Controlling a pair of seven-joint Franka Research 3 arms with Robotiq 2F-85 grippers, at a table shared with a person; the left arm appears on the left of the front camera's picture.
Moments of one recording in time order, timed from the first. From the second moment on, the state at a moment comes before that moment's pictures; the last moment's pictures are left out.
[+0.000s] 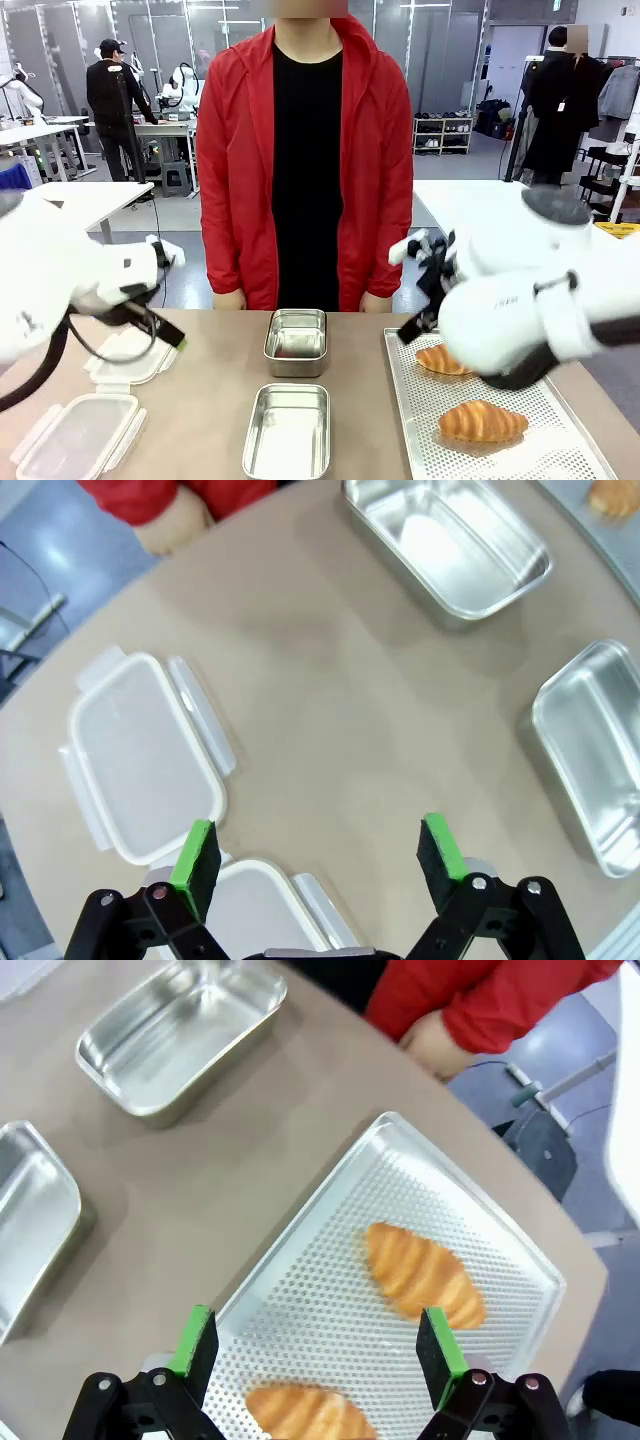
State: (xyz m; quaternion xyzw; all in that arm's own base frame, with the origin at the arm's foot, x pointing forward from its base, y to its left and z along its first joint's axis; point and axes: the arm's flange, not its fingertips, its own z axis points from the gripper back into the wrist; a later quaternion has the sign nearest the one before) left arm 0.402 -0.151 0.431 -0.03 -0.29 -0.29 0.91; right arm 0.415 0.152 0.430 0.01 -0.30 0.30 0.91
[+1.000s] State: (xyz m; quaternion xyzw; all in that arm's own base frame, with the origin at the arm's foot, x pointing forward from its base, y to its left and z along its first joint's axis) left arm 0.236 -0.013 0.769 -0.18 -0.31 -0.29 0.89; right arm 0.235 -0.015 0.726 0.08 -0.32 0.35 0.88
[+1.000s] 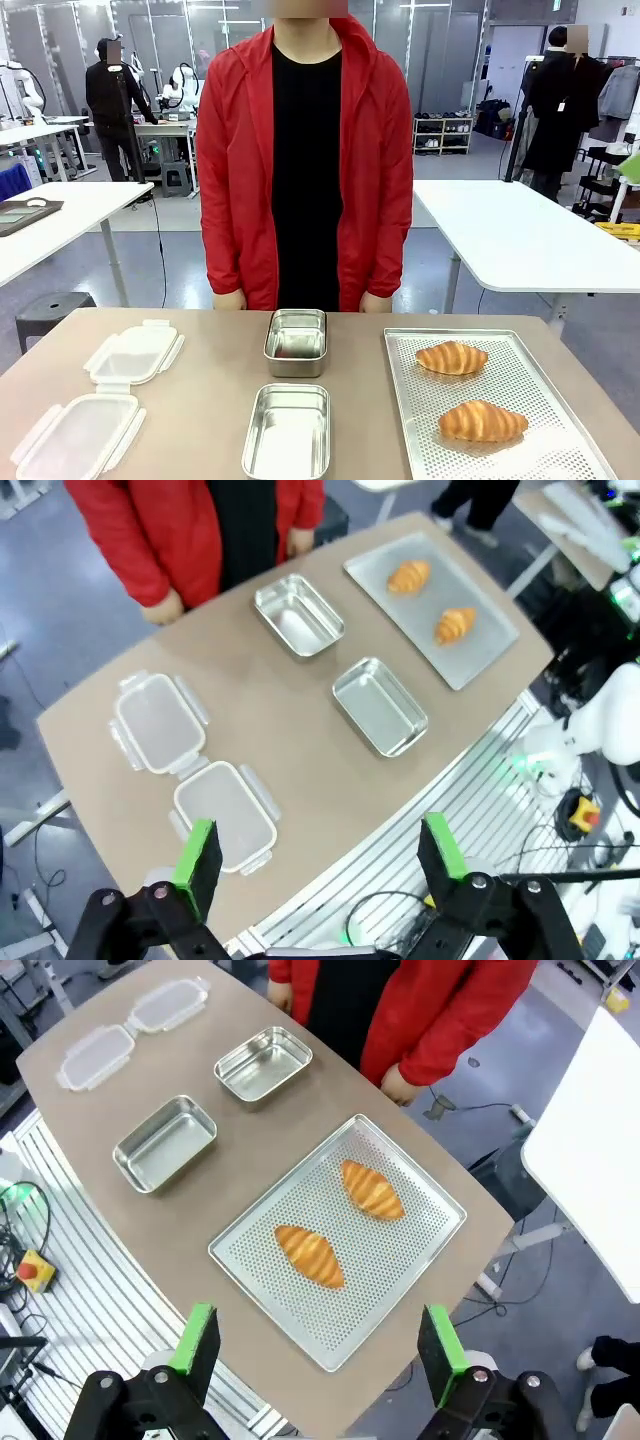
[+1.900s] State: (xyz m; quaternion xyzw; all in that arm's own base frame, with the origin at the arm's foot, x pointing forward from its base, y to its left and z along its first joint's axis) left arm 0.230 -0.001 0.773 -0.17 -0.32 -0.27 0.89; right arm 0.228 -0.020 0.728 0.08 -0.33 0.34 0.88
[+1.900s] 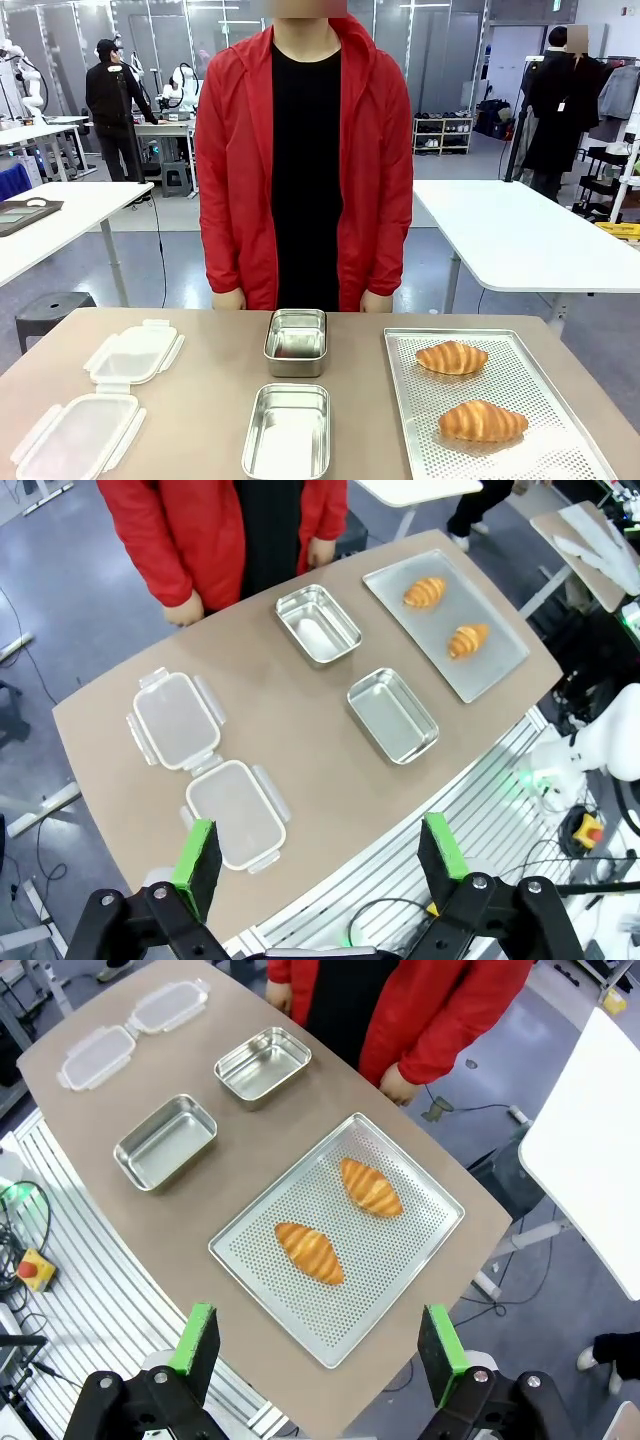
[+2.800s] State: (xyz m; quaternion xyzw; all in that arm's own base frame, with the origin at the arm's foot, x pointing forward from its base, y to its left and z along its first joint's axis) left arm 0.230 -0.001 0.772 -0.17 -0.32 -0.27 0.89; right arm 0.294 0.104 0.620 -0.05 -0.20 0.69 0.69
